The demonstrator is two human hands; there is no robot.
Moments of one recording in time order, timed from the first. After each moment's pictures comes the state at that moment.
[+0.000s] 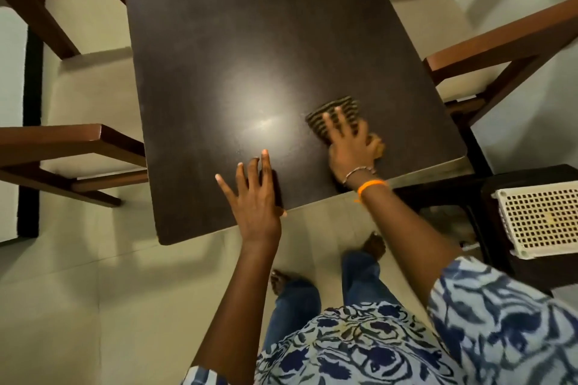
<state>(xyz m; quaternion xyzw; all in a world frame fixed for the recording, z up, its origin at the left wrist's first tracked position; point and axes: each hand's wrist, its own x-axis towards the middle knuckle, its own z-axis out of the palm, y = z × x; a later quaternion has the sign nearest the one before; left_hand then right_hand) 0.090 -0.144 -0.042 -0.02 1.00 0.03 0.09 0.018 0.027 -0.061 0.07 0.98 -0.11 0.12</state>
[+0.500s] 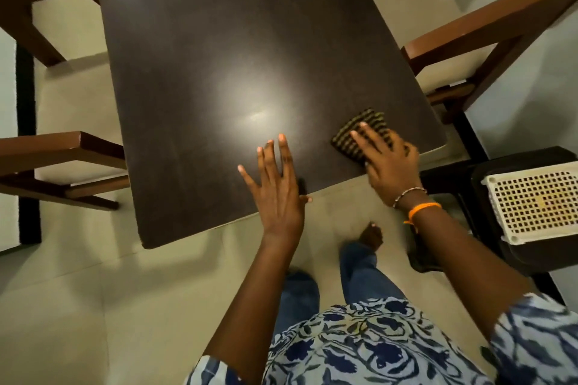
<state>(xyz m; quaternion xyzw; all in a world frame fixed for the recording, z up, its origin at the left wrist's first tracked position) 0.090 -0.071 -0.032 0.02 0.99 0.08 0.06 0.077 0.138 -0.072 -0.03 1.00 -0.08 0.05</state>
